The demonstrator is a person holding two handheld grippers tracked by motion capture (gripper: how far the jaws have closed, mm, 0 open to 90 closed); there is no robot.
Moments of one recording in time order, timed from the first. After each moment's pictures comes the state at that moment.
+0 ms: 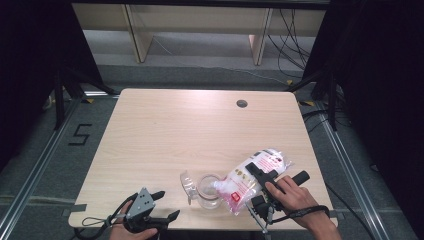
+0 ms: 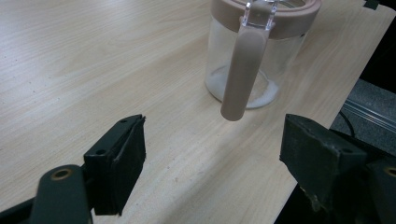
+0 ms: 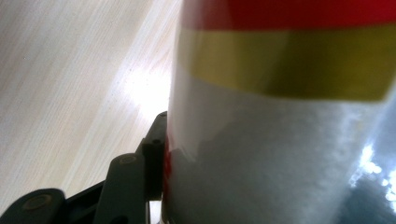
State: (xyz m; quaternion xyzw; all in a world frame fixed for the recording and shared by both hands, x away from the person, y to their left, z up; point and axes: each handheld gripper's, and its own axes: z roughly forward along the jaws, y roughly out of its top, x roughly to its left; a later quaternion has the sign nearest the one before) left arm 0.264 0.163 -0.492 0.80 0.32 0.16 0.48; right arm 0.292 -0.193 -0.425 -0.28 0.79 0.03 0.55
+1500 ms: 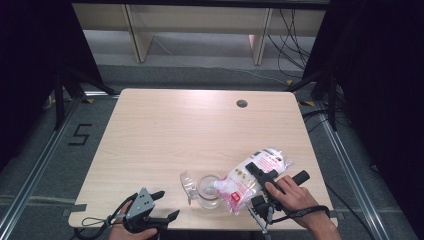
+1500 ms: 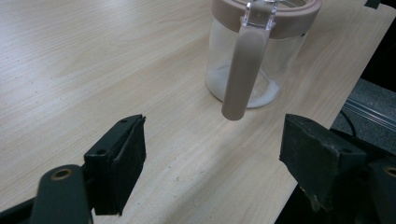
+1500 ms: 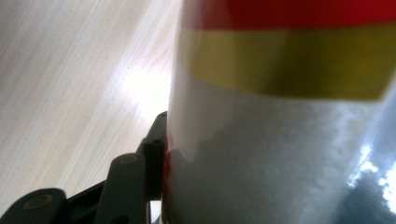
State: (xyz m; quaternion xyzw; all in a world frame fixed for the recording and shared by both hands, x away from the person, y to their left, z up) left arm 0.265 0.163 -0.492 0.80 0.31 0.16 0.48; right arm 0.291 -0.193 -0.426 -0.27 0.79 0.03 0.55
